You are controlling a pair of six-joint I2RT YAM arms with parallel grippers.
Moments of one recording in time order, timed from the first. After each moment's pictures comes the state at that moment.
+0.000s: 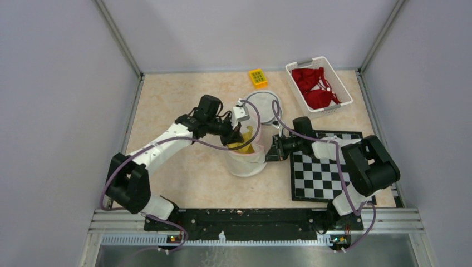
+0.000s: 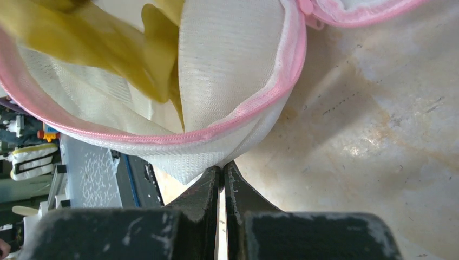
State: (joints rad) left arm -0.55 1.51 1.10 -0.41 0.70 0.43; right arm 0.40 1.60 0.65 0.14 -0.92 0.21
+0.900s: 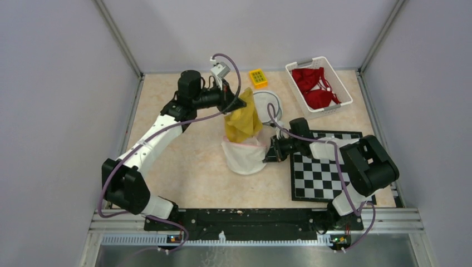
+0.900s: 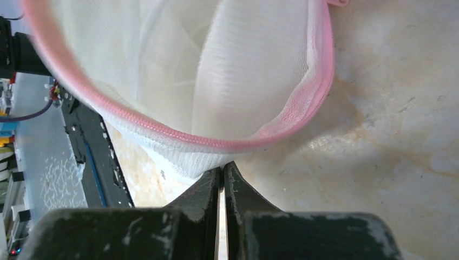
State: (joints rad) left arm -0.42 1.45 1.27 -0.11 0.77 -0.19; right arm 0.43 1.61 0.66 0.12 -0.81 0.14
